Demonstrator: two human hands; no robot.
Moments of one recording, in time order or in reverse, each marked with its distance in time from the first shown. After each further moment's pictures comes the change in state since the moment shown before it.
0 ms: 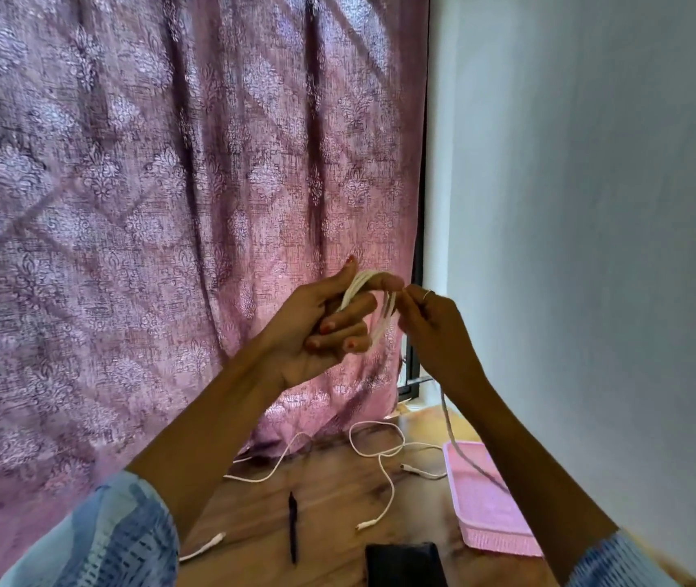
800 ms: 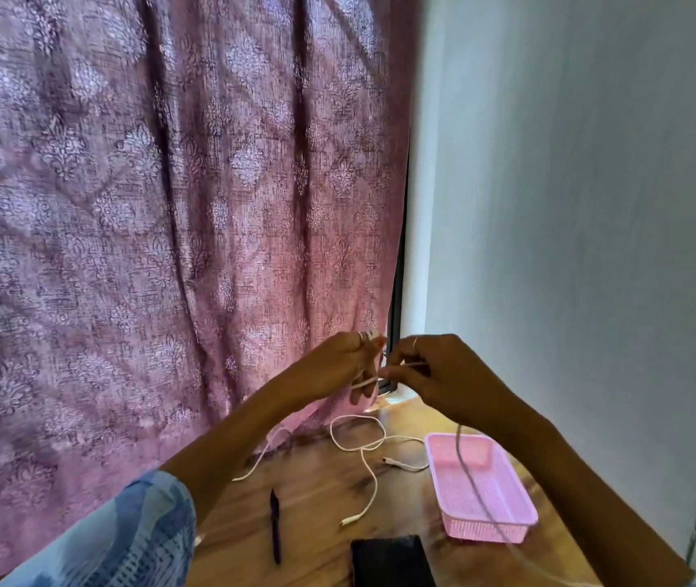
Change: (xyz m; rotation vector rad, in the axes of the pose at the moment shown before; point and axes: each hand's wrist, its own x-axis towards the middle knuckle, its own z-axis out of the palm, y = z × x) left_hand 0.013 -0.055 -0.038 1.016 0.269 -0.149; right_hand -0.030 0.000 -0.021 -0.485 -0.393 0.038
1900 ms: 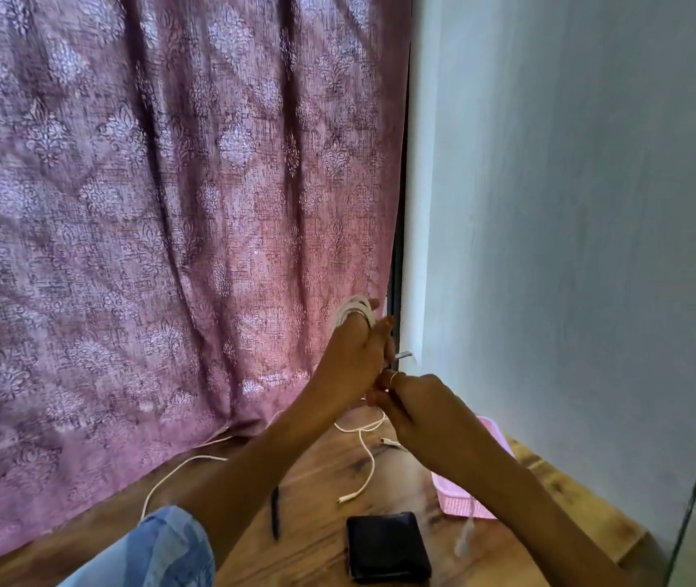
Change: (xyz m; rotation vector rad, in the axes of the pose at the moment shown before) left_hand -0.004 0.027 0.047 -0.033 0.362 0.013; right_hand -0.045 -0.002 0.036 0.039 -0.051 0.077
